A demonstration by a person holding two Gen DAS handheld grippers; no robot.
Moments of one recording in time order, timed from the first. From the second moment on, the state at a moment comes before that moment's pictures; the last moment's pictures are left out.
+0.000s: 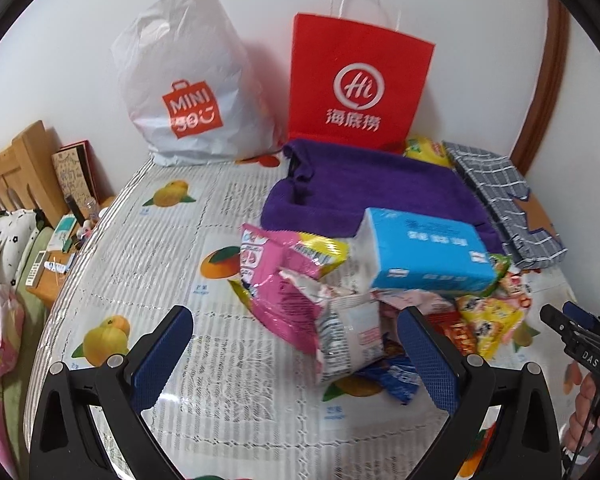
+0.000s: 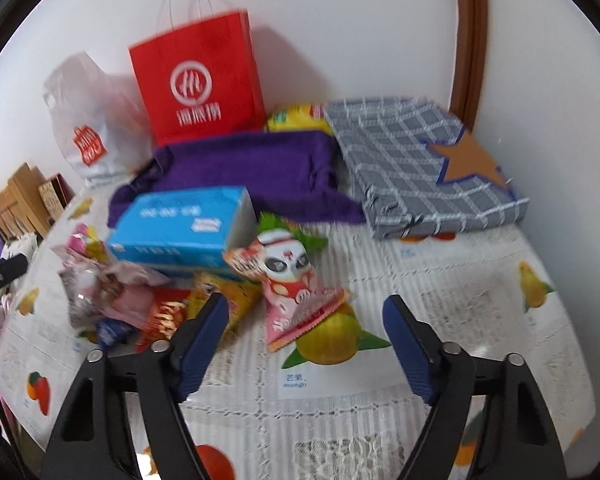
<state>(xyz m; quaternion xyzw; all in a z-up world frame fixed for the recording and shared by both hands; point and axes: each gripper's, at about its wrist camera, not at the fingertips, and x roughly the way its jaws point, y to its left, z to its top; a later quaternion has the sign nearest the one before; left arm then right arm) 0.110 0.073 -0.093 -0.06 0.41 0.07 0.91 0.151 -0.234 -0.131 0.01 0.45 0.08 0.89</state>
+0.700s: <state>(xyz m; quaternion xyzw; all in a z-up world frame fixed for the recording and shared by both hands) 0.172 0.110 -0.115 -0.09 0.43 0.09 0.89 0.186 -0.222 -0.172 -0.01 0.46 0.14 0.87</state>
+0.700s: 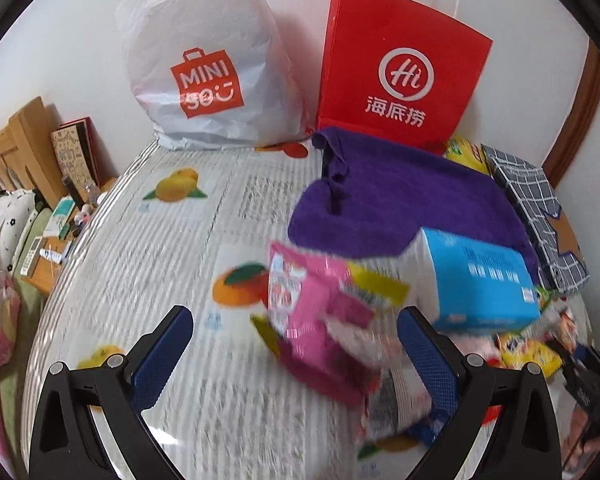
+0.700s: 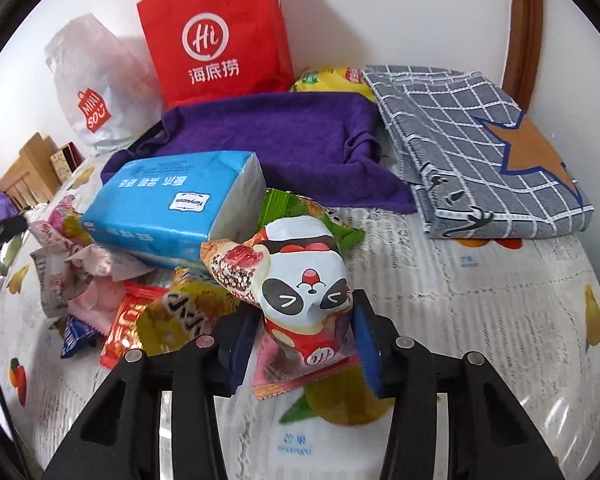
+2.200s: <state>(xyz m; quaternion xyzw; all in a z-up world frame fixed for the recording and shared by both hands) 0.164 0.131 -0.083 -0.10 0.40 -0.07 0.91 0.153 -0.174 -0.116 0.05 0.46 0.06 0.89</state>
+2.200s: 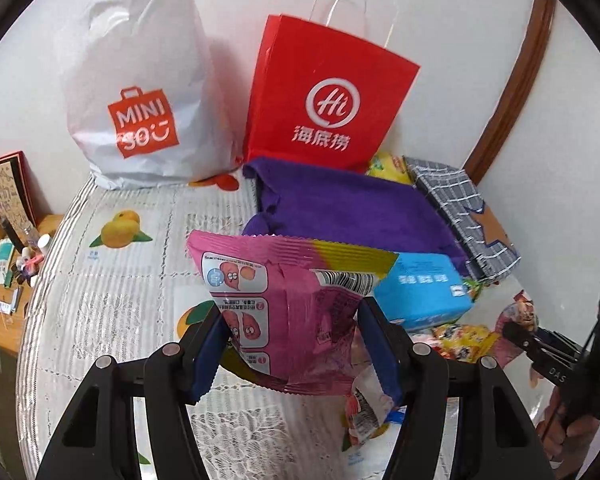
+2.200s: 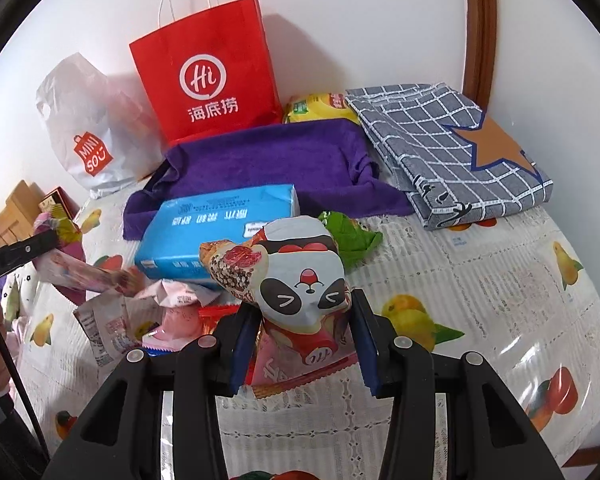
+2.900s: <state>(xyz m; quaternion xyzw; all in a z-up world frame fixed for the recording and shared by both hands) 0.168 0.088 -0.042 -0.10 0.38 -0.08 0.92 0.170 -0.166 -0.078 0.03 0.42 0.12 0.90</state>
